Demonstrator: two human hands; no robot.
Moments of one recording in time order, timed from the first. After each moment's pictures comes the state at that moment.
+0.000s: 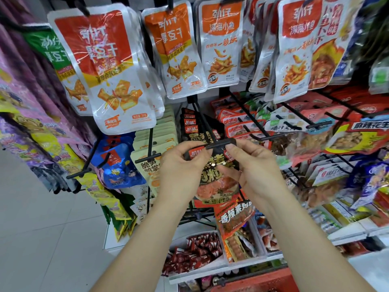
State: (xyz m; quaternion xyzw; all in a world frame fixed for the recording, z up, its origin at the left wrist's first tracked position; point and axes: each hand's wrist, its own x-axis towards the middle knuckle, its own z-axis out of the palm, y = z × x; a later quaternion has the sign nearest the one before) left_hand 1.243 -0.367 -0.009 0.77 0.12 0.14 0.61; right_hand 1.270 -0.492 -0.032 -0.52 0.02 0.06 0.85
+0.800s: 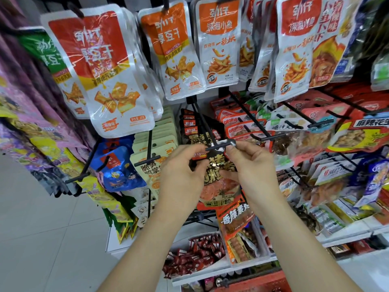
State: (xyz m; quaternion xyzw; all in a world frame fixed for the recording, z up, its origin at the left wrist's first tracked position) left_hand 1.246 -0.356 -0.030 0.87 0.01 0.21 0.44; right_hand 1.269 -0.483 -0.039 -0.61 0.07 -0.03 0.79
